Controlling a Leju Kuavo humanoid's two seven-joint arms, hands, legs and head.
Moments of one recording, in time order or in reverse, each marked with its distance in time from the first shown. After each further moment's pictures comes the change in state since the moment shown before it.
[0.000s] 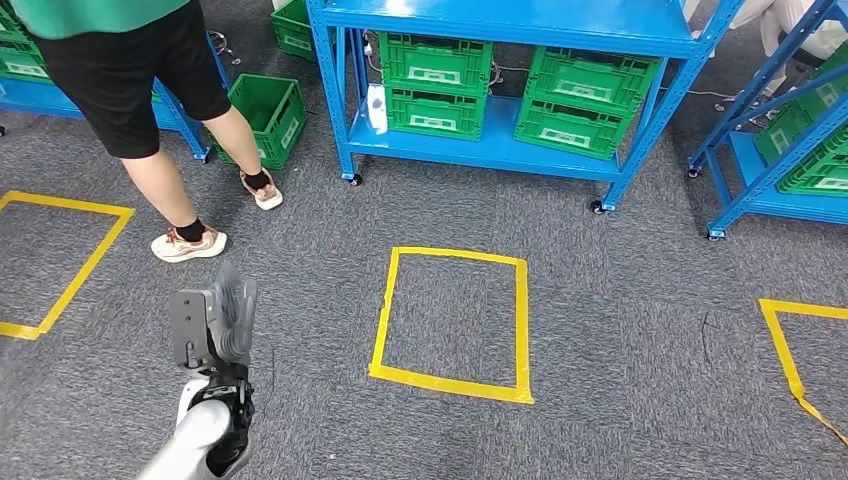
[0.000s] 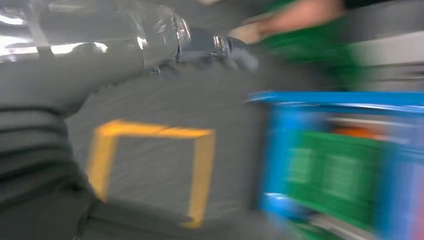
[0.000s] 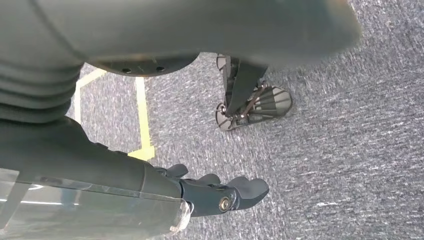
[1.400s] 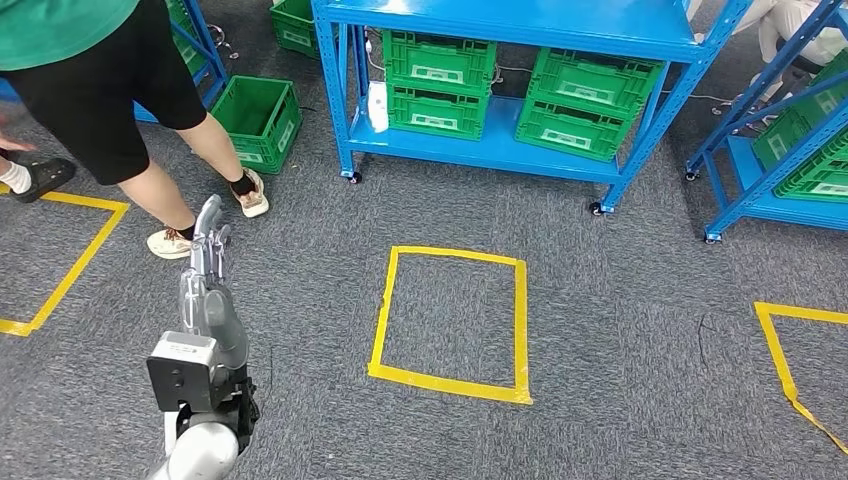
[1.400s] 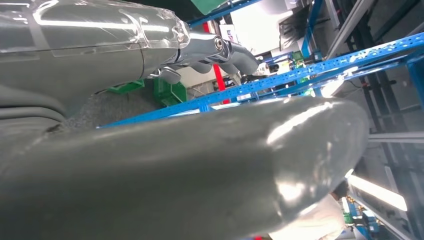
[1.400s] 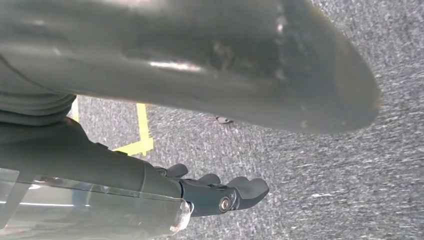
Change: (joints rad) left arm 0.042 -0.043 -0.116 -0.491 -0.723 0.161 -0.035; right arm -0.001 -0.002 -0.010 0.000 0.038 -0.037 -0.004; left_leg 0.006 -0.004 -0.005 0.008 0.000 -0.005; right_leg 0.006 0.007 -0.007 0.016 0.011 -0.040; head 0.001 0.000
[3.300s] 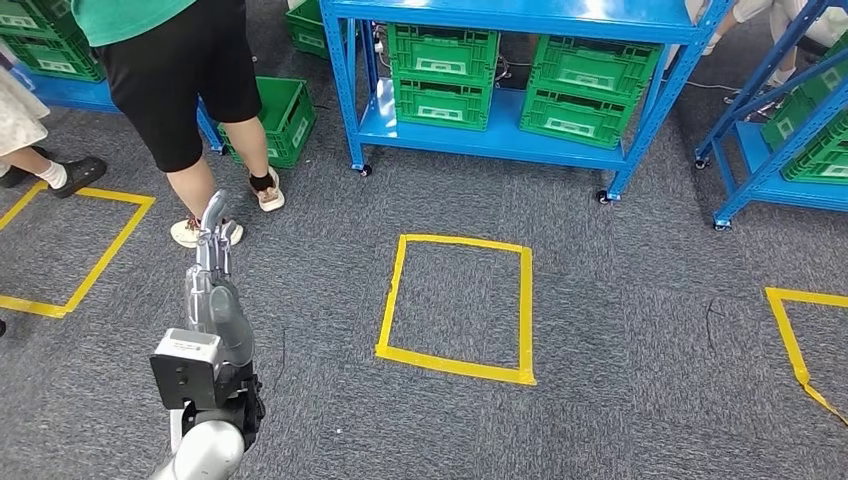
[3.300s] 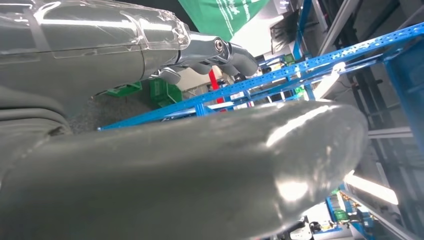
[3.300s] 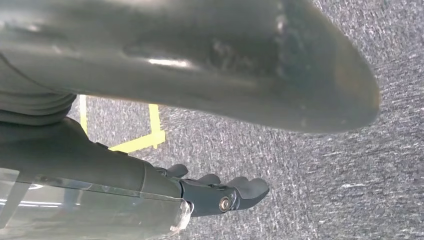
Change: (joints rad) left arm -0.010 -0.007 -0.007 -0.014 -0.018 0.000 0.017; right arm 0.005 0.001 -0.019 0.000 0.003 0.000 -0.001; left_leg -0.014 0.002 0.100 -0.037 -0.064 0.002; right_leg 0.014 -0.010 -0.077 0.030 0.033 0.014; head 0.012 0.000
